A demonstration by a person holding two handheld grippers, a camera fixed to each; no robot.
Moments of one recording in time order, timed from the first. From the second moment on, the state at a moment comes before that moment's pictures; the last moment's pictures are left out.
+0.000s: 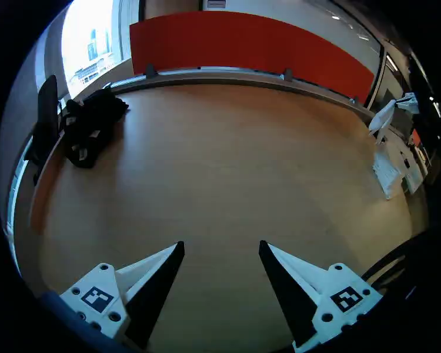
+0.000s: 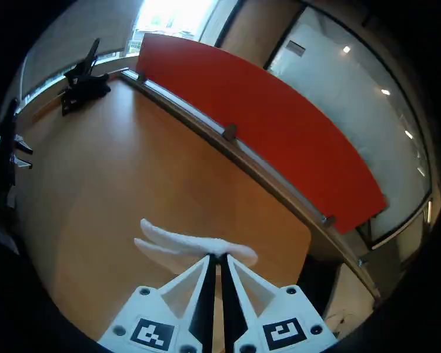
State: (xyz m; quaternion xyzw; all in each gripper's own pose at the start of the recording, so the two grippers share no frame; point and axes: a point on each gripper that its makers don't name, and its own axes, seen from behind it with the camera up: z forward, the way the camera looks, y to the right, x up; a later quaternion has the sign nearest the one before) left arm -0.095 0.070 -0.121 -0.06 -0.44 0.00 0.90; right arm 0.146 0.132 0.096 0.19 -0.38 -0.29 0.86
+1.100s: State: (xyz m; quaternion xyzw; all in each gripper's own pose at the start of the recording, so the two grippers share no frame) left arm -0.088 0.083 -0.123 -0.07 -0.43 0.01 0.90; right arm 0.145 0.198 0.038 0.14 -0.39 -0.26 0.87
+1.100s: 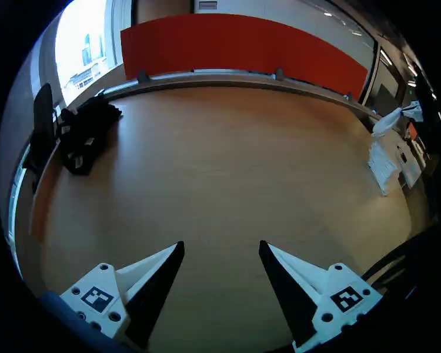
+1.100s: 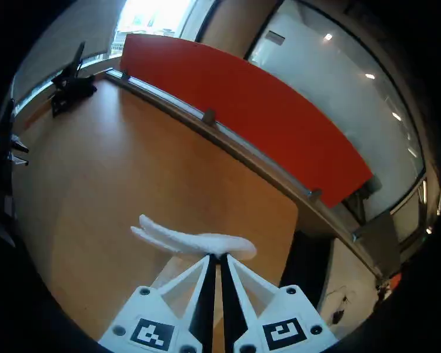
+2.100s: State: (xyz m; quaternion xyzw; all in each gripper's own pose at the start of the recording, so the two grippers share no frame) left arm -0.090 0.083 -0.131 -0.07 -0.43 0.02 0.90; right arm 0.052 0.283 -0.061 0.07 -0.49 -0.21 0.84
